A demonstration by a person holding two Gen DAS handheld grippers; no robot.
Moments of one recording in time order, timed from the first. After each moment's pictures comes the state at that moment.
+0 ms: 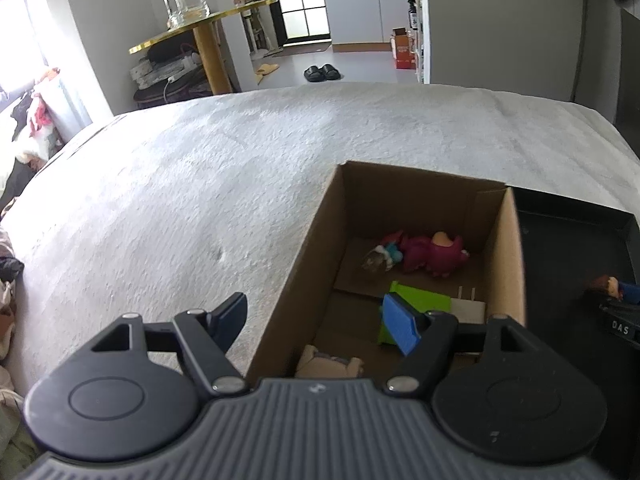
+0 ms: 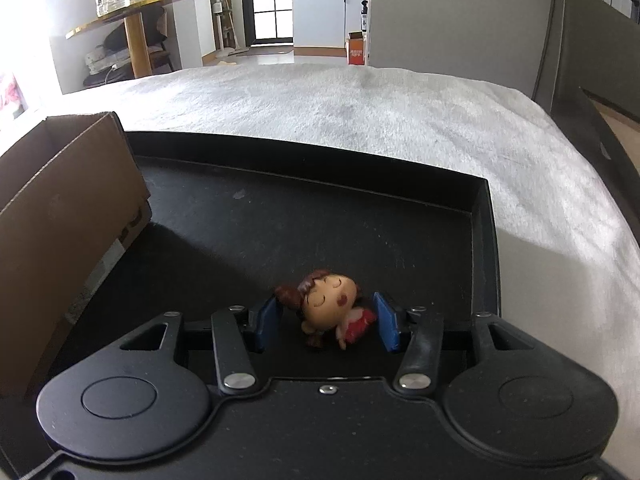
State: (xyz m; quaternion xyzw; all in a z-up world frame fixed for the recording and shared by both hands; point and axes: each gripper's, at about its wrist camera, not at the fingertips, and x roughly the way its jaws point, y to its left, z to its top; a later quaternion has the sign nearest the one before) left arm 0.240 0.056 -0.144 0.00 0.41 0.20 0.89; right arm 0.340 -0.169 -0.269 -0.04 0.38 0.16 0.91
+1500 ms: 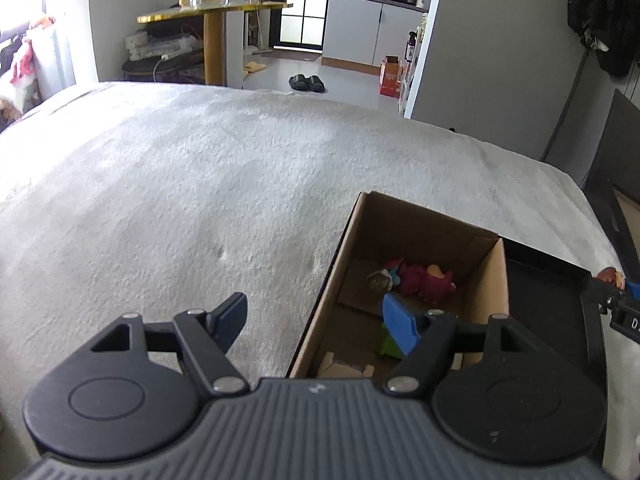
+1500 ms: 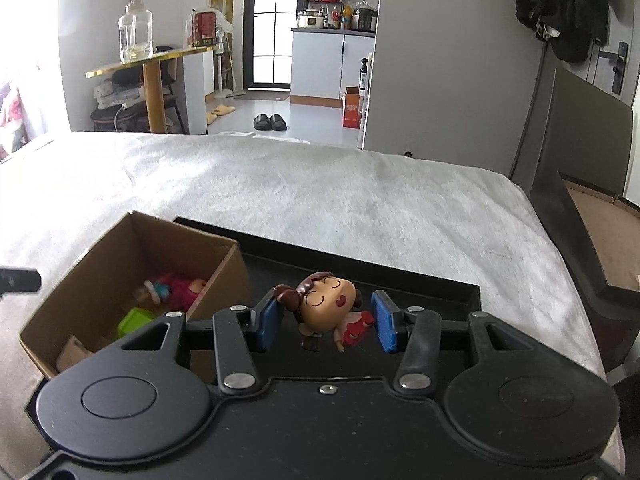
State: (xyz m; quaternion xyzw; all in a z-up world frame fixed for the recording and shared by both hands) left arm 0.204 0.121 -0.119 -0.11 0.38 0.15 0.91; right arm 0.291 -0.107 -0.152 -0.06 0.32 0.14 0.94
